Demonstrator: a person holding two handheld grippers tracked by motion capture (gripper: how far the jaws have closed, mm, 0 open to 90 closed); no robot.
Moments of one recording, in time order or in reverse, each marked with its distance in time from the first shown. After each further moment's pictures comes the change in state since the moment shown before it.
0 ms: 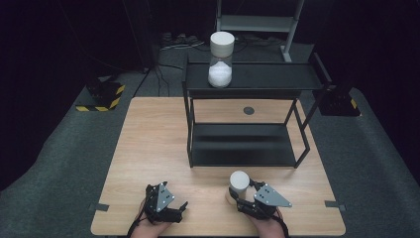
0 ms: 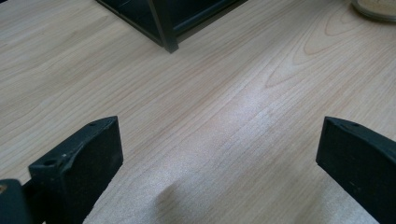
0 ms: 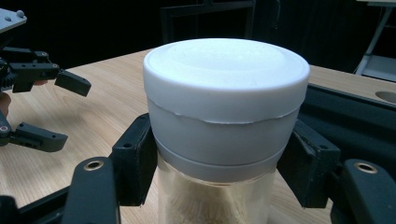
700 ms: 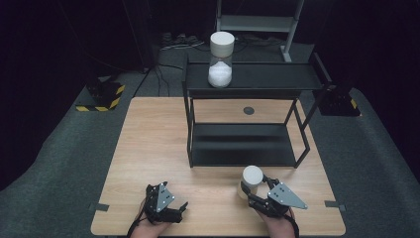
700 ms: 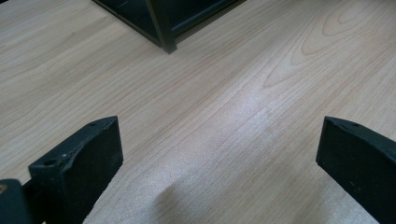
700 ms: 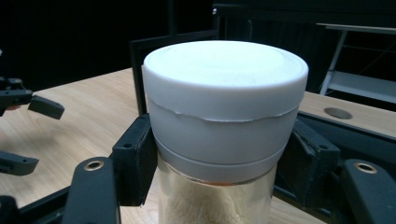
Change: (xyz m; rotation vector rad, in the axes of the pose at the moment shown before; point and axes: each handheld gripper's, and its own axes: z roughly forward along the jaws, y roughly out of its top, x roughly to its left) left arm 0.001 0.000 0.000 -0.002 -0.005 0.004; right arm -0.007 0.005 -0.025 -0.071 -0.094 -0.001
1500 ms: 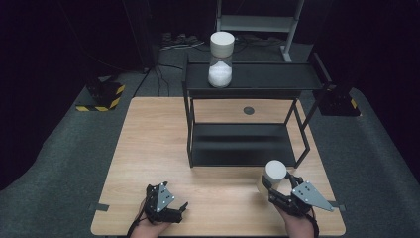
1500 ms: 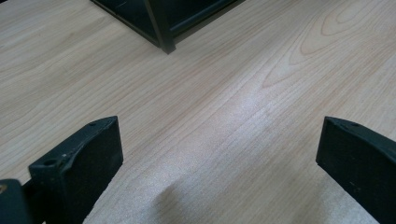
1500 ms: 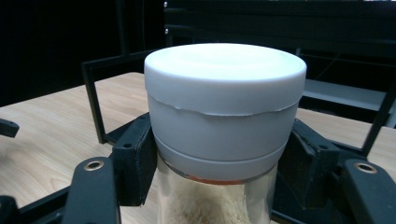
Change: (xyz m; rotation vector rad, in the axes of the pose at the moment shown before) left arm 0.001 0.000 0.000 0.000 -0.004 0.002; right arm -0.020 0.008 -0.034 -0.040 -0.117 0.011
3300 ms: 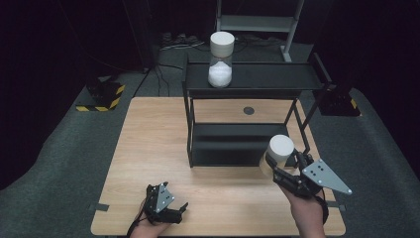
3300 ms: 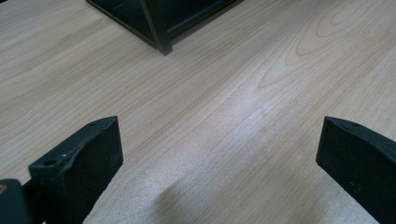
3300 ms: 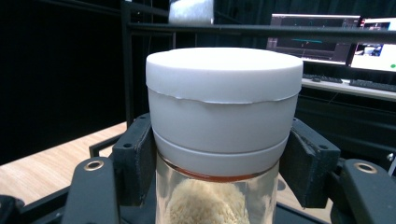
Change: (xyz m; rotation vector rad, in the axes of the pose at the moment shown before) left arm 0.002 -0.001 -0.001 -0.004 -0.014 0.004; right arm -0.004 0.079 0.007 -0.117 0.017 -0.035
